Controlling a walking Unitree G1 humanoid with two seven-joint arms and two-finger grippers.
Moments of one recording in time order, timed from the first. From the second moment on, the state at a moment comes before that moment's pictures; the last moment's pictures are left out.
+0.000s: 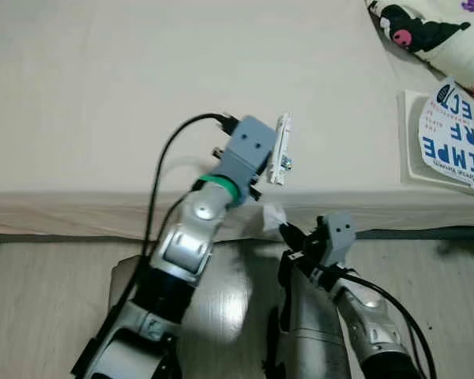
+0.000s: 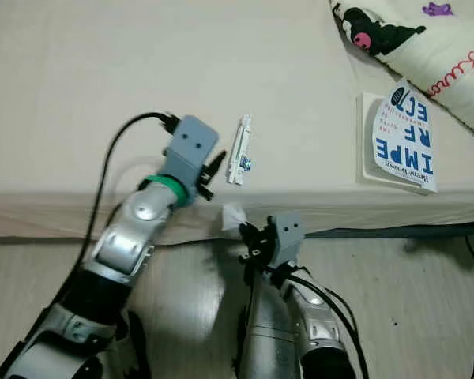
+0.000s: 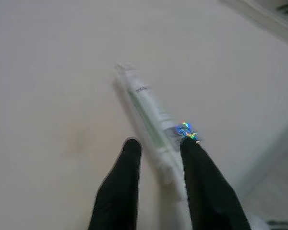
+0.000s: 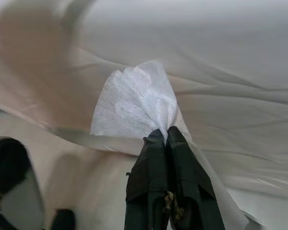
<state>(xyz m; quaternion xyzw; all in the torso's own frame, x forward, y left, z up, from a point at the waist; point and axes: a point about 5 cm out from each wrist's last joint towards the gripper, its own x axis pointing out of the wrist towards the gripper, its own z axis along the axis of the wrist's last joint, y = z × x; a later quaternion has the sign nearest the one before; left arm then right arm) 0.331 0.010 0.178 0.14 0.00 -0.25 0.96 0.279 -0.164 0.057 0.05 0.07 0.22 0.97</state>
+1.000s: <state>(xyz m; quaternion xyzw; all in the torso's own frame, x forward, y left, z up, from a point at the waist) 0.359 0.014 0.159 0.07 0.04 -0.22 0.97 0.266 -0.167 0.064 0.06 0.07 0.17 0.98</state>
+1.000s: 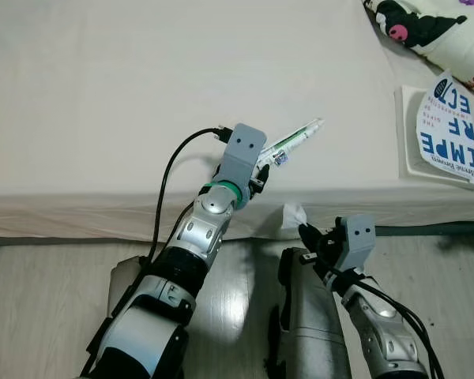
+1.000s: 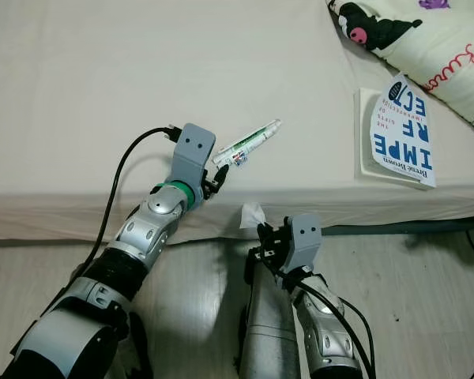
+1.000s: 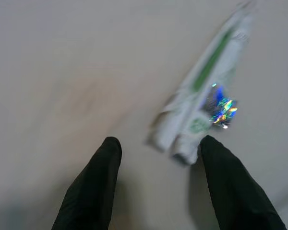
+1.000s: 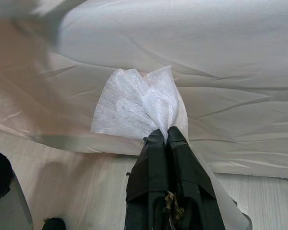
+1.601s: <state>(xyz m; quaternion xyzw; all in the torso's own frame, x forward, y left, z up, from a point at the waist) 0.352 -0.001 0.168 0.07 -0.01 -0.27 0.96 0.266 -0.164 0.063 0.06 0.08 0.17 0.98</state>
